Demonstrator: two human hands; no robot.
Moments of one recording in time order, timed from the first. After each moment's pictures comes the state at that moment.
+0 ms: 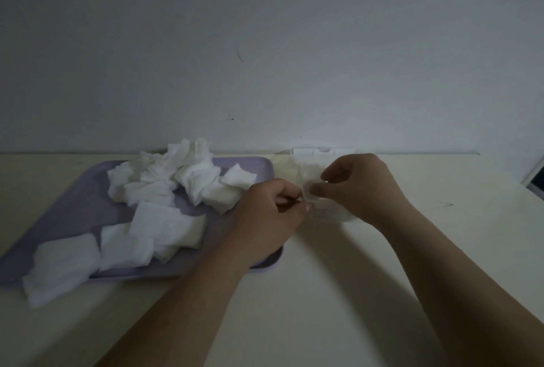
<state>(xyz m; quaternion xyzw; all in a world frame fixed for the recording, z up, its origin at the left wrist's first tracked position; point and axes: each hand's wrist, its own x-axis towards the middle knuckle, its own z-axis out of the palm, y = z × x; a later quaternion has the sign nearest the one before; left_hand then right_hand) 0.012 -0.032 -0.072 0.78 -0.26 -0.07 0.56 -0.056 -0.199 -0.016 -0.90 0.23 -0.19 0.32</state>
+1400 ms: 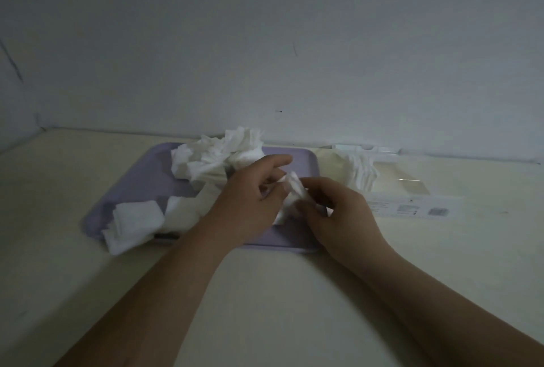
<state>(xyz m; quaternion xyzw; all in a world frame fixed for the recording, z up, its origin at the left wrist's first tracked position) 0.028 0.063 -0.064 0.80 -0.29 0.02 0.52 -0.062 -0.100 -0.065 -0.87 0.00 -0.24 0.44</state>
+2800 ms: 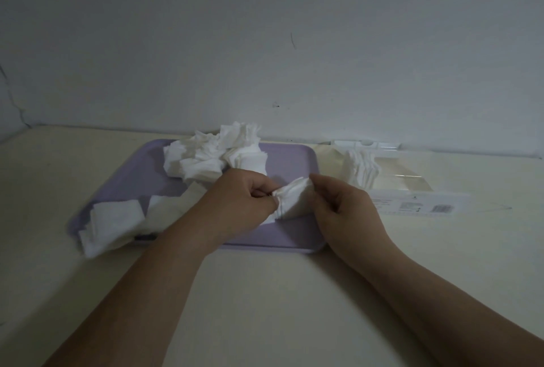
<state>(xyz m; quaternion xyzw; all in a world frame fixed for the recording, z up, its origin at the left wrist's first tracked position) 0.022 0.075 -0.049 0.82 -0.22 -0.09 0.51 -0.054 -0.108 -0.078 -0.86 0.09 -0.21 0.46</state>
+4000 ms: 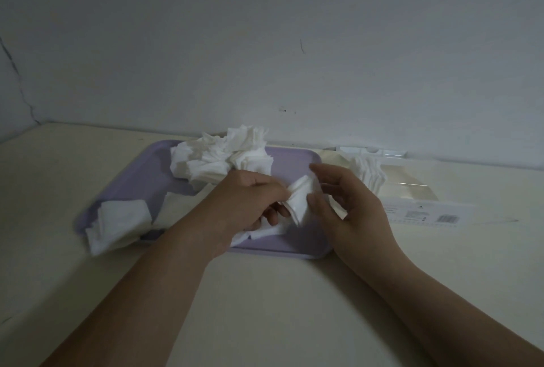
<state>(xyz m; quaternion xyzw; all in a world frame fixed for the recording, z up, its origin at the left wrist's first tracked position) 0.016 0.072 -0.036 0.73 -0.15 -0.18 0.64 -0.060 -0.103 -0.070 -0.82 -0.02 -0.28 0.50</state>
